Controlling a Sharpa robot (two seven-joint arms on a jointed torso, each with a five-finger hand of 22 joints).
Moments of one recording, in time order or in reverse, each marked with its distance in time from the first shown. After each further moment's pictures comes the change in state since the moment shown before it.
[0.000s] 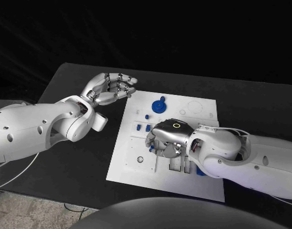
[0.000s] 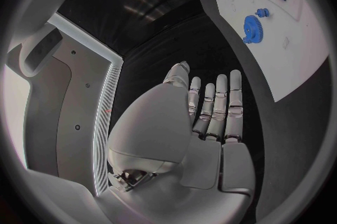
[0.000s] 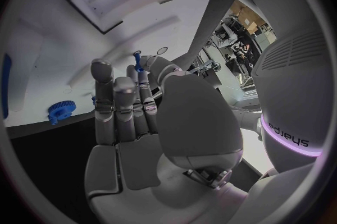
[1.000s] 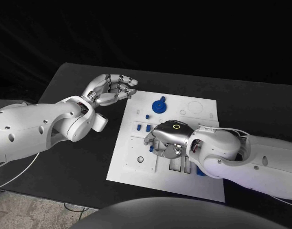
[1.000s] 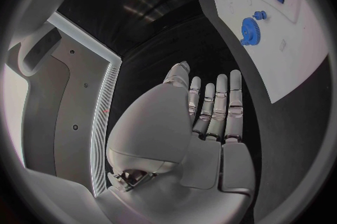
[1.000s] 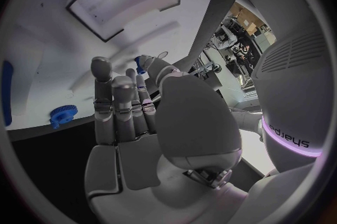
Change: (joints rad) left arm -0.001 0.005 -0.003 -0.009 0.000 0.015 -0.016; left_hand 0.000 0.000 -0.003 -0.003 0.000 0.004 0.004 0.005 0.000 0.000 0.000 0.004 -0.004 0.004 0.004 0.004 -0.002 0.000 0.000 0.000 0.000 0.001; right arm -0.003 0.002 -0.001 -0.006 0.001 0.024 -0.004; right_hand -0.024 -0.023 -0.029 0.018 -0.190 -0.151 0.007 -0.114 -0.059 -0.115 0.022 -0.019 -0.013 -0.027 0.016 -0.016 -0.037 0.000 -0.029 0.021 -0.067 0.000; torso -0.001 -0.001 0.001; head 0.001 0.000
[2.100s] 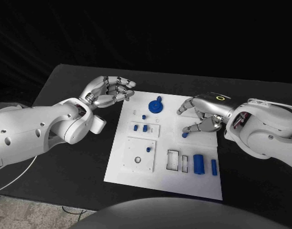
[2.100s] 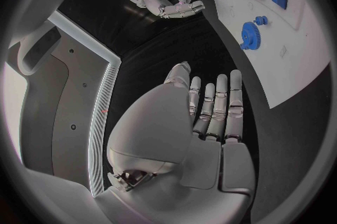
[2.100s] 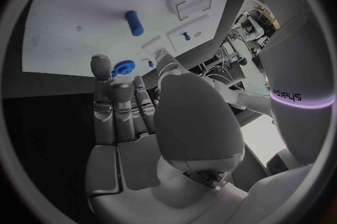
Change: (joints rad) left arm -0.001 0.015 -0.001 -0.002 0.000 0.008 -0.014; left_hand 0.008 0.000 0.000 0.000 0.000 0.000 0.000 0.000 -0.001 0.000 0.000 0.000 -0.002 0.000 0.000 0.000 0.000 0.000 0.004 0.004 0.000 0.001; right arm 0.159 -0.302 0.010 0.097 0.102 -0.038 -0.042; right_hand 0.036 -0.055 -0.251 0.263 -0.151 0.025 0.016 0.003 -0.081 -0.225 0.031 -0.022 -0.124 -0.008 0.016 0.018 -0.016 0.000 0.031 0.013 -0.068 0.000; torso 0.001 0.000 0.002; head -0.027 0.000
